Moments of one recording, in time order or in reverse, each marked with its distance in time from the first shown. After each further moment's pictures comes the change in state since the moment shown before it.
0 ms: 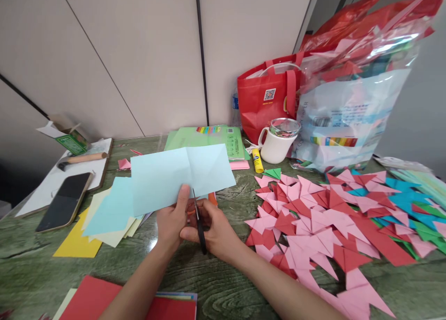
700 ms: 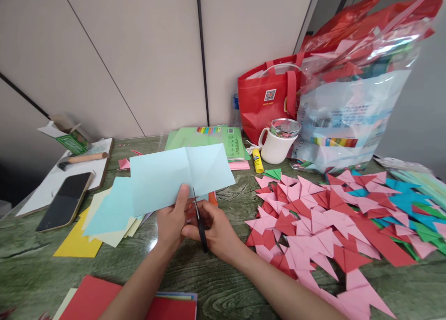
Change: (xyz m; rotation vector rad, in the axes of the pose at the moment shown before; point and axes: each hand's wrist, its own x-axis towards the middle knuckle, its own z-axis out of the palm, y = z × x) left_hand 0.000 -0.002 0.002 -0.139 -0.005 -0.077; right_hand 0.000 0.002 -0.001 -0.040 0.030 0.021
